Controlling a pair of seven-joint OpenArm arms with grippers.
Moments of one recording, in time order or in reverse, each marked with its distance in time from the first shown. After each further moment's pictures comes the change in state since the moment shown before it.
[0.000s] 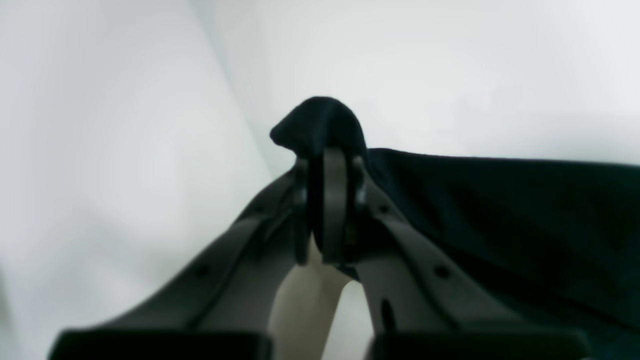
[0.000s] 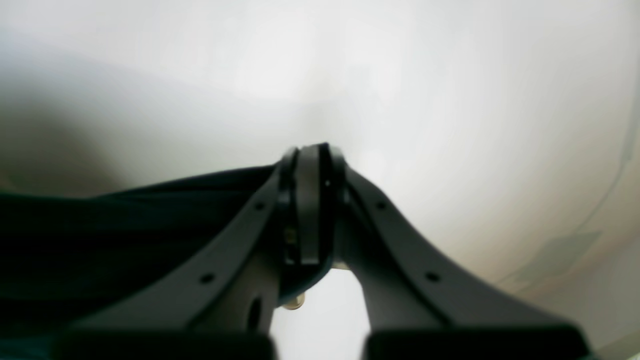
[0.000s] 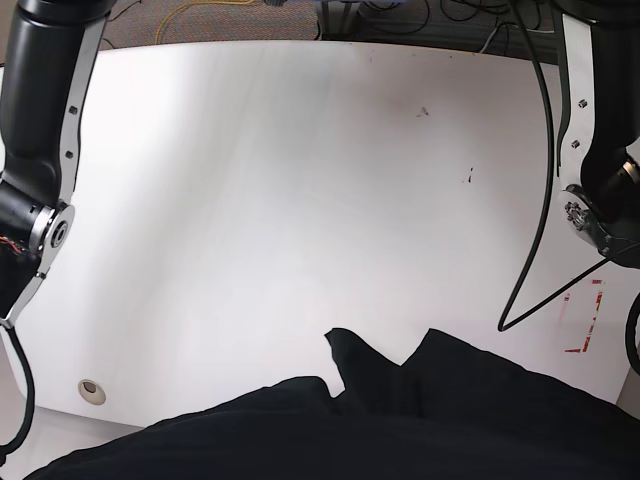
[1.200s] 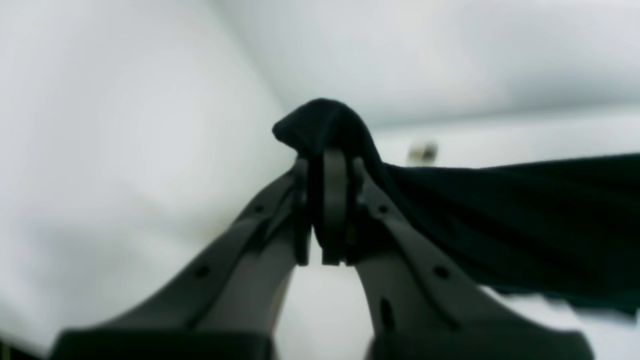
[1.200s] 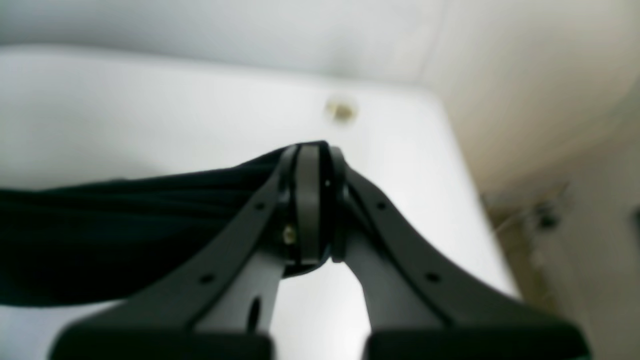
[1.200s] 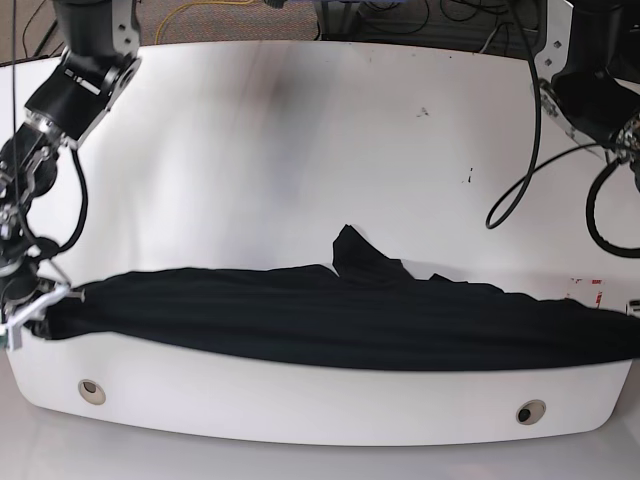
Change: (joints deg) left arm 33.3 0.2 -9.5 5.1 -1.4 -1.1 0.0; right arm -50.4 -6.8 23.8 26.4 10.5 0.1 -7.9
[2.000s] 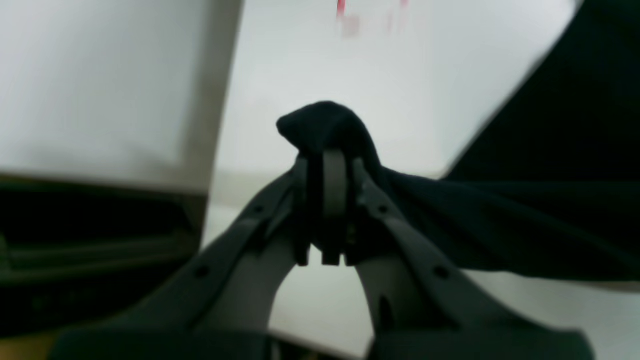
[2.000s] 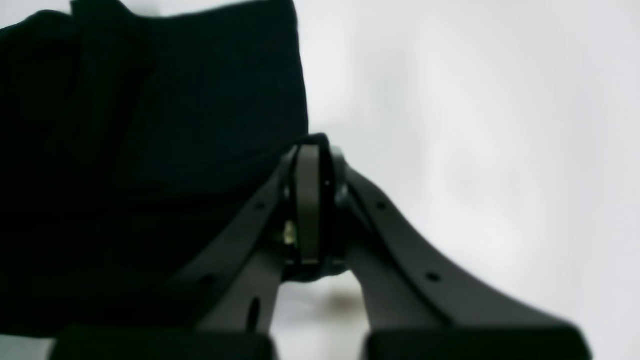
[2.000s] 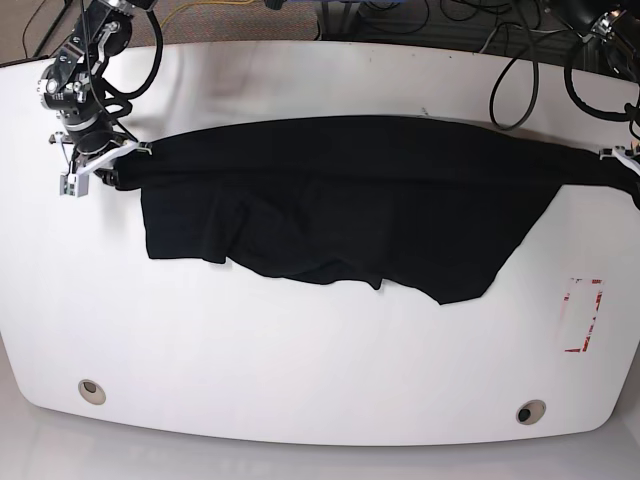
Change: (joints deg) left arm 32.9 4.8 -14.6 -0.3 -6.2 -6.7 -0.5; right arm -32.6 -14.9 5.2 2.7 4.5 -0.3 11.8
